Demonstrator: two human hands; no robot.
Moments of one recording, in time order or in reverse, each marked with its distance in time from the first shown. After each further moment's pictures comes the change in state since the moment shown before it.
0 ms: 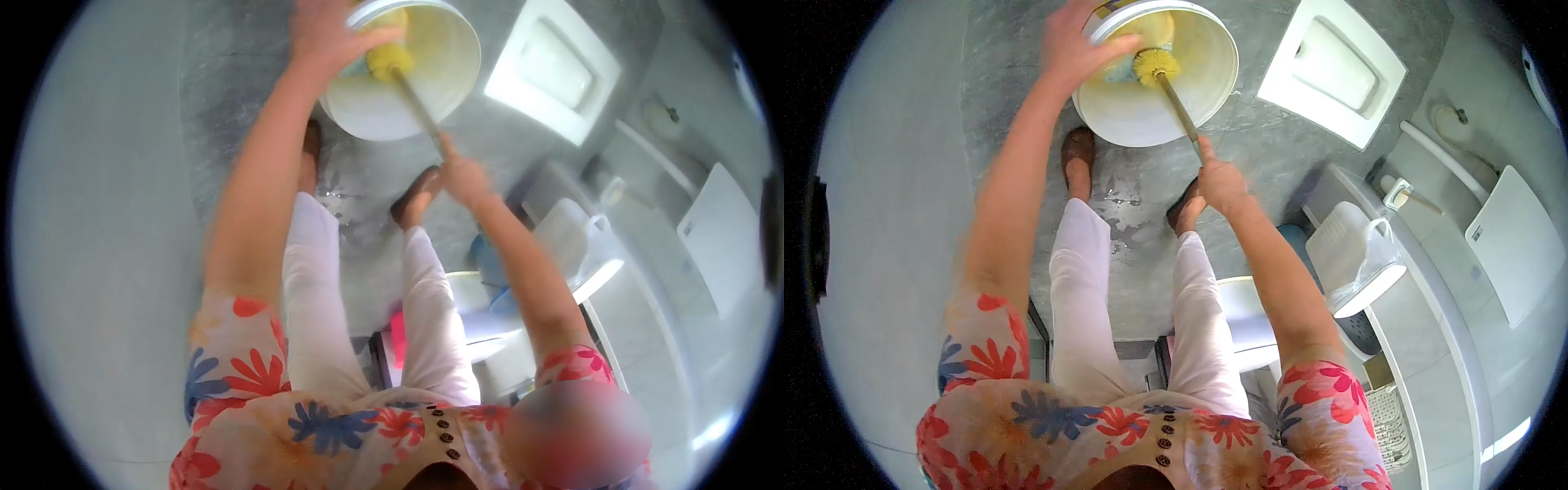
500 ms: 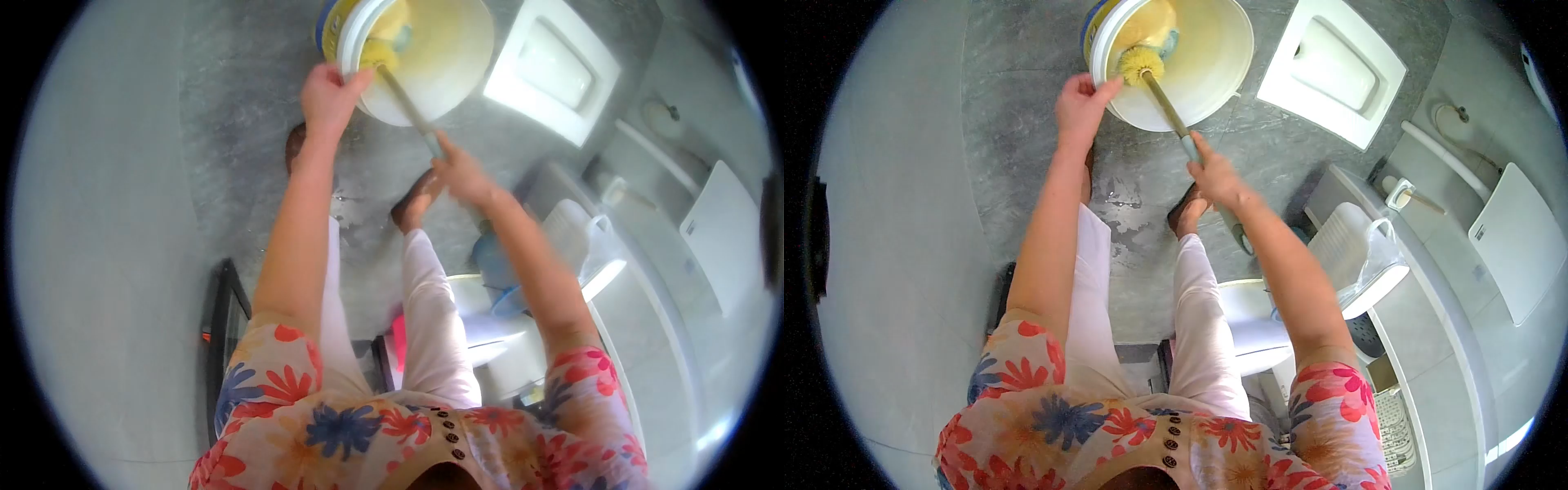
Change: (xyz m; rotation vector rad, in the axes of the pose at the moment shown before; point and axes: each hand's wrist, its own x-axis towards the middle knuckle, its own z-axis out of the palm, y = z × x) left_hand -0.070 -0.010 0.026 -0.505 -0.303 -0.797; right_hand 0.012 -0.005 -0.021 0.457 -0.047 -0.096
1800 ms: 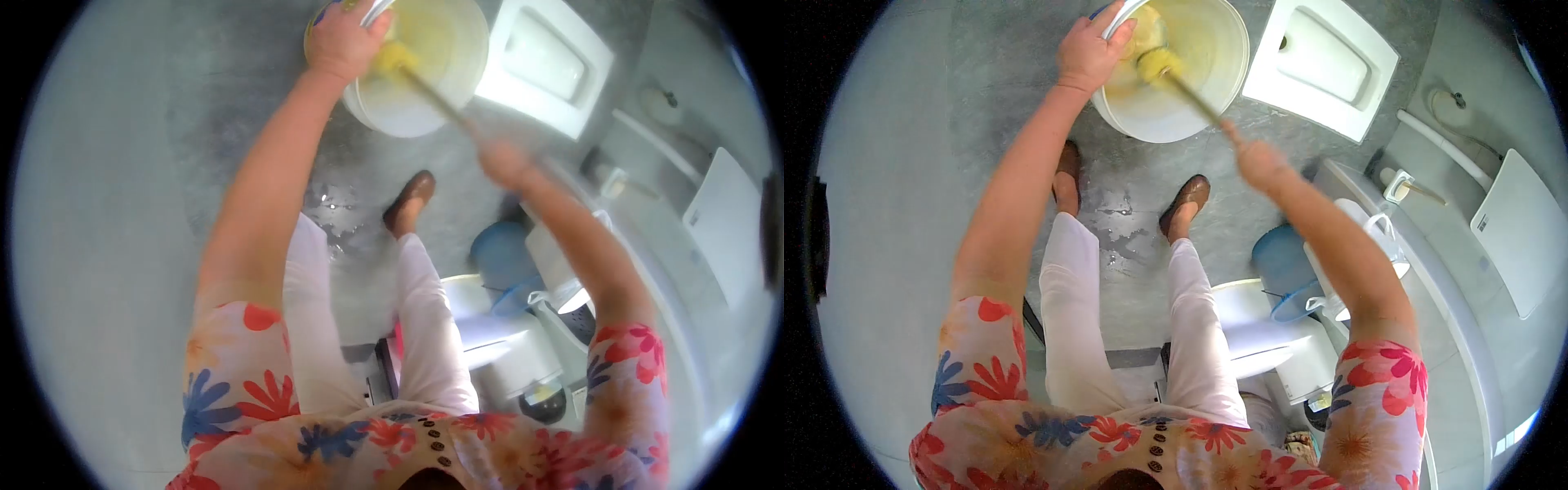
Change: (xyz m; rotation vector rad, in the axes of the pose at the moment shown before) left_hand 0.065 0.044 0.056 0.551 0.115 0.667; right_hand 0.028 0.057 -0.063 -0.730 -0.090 0.042
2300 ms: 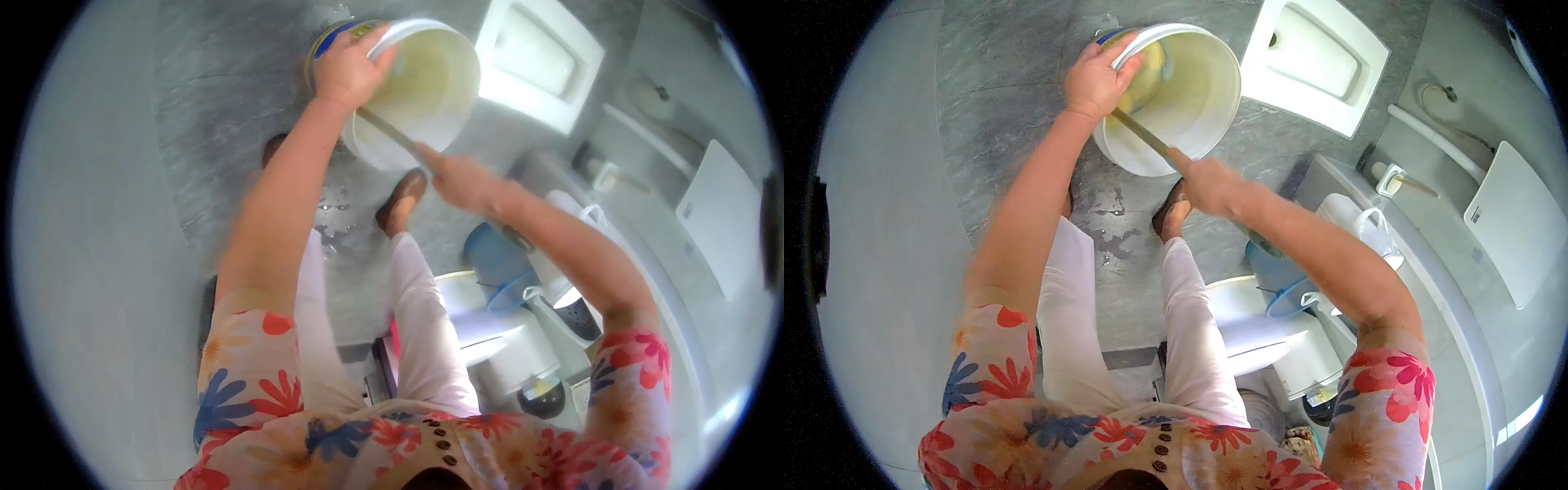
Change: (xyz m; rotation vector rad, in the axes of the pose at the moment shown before) left_hand -0.035 0.008 0.018 0.064 -0.017 -0.005; right_hand -0.039 -0.046 -0.020 0.101 0.055 -0.222
